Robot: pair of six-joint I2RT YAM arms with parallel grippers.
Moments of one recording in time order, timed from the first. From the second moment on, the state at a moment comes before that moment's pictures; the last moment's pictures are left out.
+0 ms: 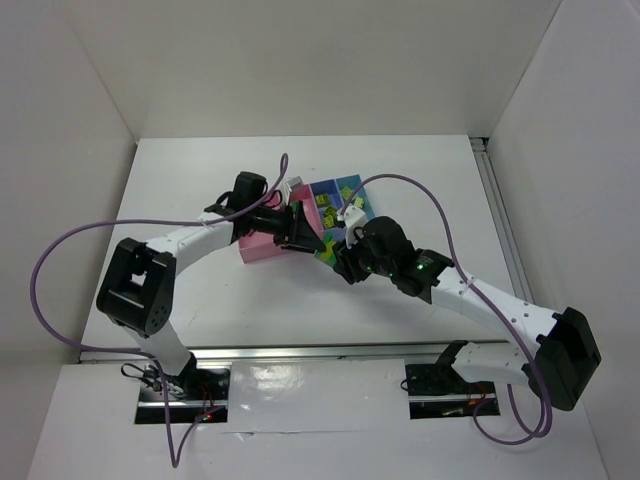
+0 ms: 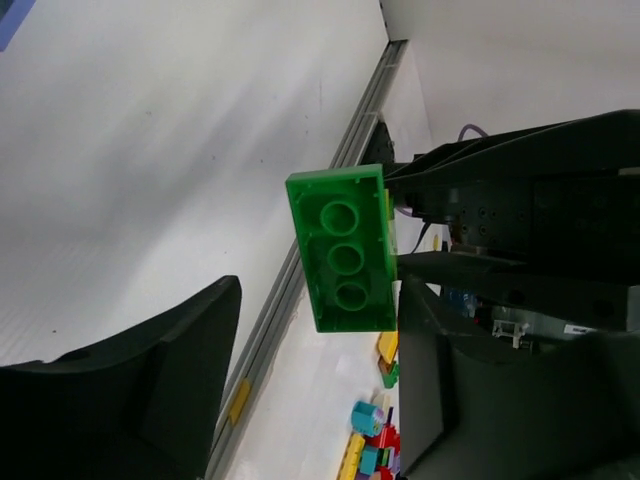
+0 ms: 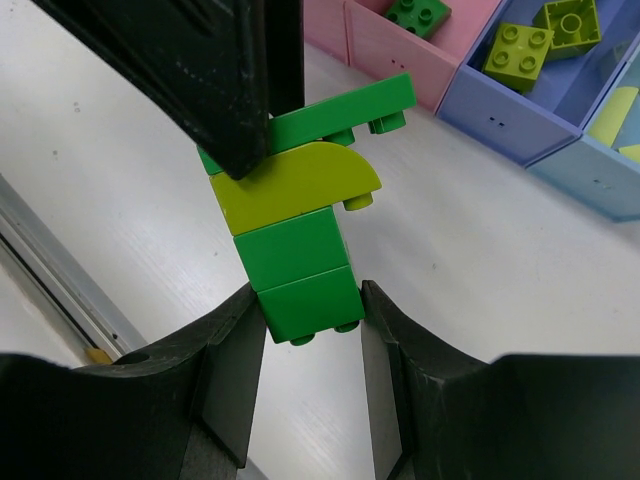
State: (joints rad) left arm -0.39 1.68 1.10 -0.14 1.02 -0.54; right arm 0.77 1.15 0.82 -0.27 -0.06 0.05
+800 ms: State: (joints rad) left arm -0.41 1.72 1.12 -0.08 1.08 -0.60; right arm 0.78 1.15 0.82 -0.29 -0.05 0.05
